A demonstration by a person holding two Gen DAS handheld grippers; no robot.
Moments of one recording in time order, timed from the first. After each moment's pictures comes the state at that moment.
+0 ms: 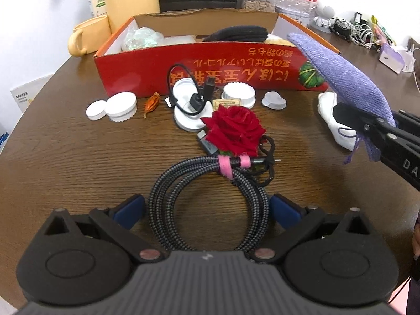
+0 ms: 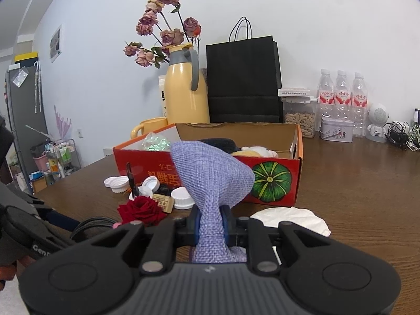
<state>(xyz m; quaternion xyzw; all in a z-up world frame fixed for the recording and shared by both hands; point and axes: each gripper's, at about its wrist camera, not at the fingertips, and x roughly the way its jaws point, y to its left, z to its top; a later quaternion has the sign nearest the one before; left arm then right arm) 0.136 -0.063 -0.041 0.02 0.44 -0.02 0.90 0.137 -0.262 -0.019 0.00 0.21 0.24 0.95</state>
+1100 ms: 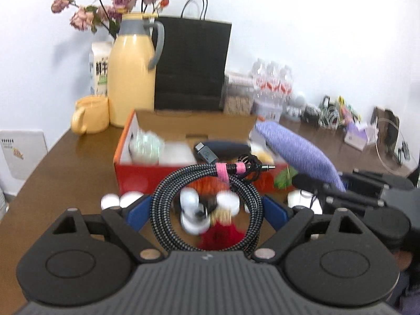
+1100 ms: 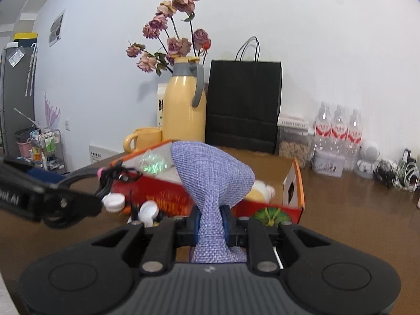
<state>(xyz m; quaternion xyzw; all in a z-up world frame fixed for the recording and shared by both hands) 0.124 -0.018 0.039 -0.04 0.26 -0.07 0.96 0.139 -0.223 0.027 -0.06 0.17 0.20 0.96</state>
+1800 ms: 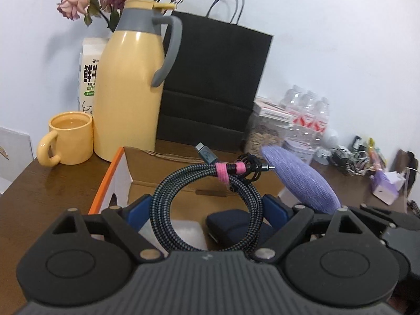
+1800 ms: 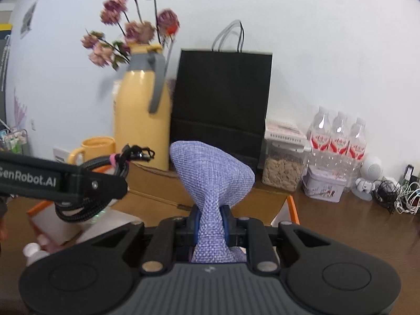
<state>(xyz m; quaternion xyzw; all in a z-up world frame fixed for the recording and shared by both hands) 0.306 -0.003 0.028 -0.10 0.25 -0.04 0.96 0.309 -0.185 0.043 -0.08 0.20 0.15 0.97</state>
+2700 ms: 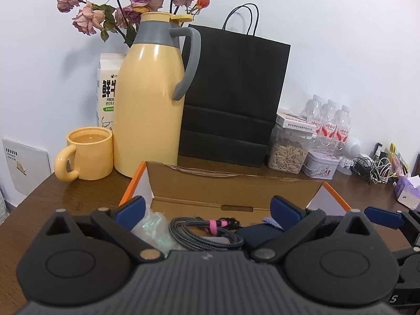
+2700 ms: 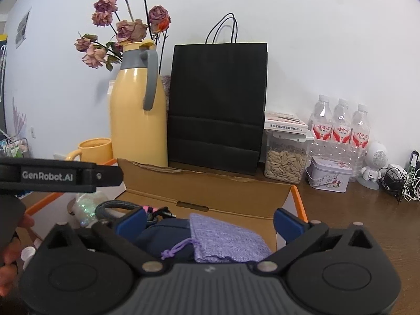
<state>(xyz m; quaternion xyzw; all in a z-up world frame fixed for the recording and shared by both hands) 0.304 0.002 0.020 -0.08 0.21 0.00 0.98 0.315 -0.193 0.029 -0.05 0.19 0.15 0.97</state>
